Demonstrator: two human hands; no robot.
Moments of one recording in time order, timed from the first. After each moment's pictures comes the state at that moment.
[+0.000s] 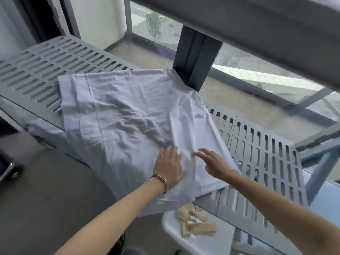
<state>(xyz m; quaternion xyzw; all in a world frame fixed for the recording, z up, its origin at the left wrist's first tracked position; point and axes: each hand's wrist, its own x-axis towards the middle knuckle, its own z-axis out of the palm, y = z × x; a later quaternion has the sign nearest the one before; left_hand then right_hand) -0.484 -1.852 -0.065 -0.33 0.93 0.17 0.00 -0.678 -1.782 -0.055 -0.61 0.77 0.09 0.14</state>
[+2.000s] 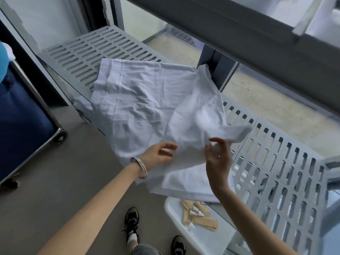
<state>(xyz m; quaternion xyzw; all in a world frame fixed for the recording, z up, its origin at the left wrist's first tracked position) -0.429 -1.826 0.004 -0.42 0.63 0.65 -0.14 -0.604 -1.740 0.011 -0.37 0.73 -0.56 0.15</state>
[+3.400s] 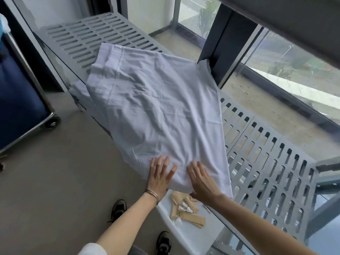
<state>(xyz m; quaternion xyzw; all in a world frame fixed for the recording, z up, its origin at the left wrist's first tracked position) -0.485 -1.714 -0.151 -0.45 0.89 0.08 -0.01 -0.660 -1.673 -0.102 -0.74 0.64 0.18 0.12</state>
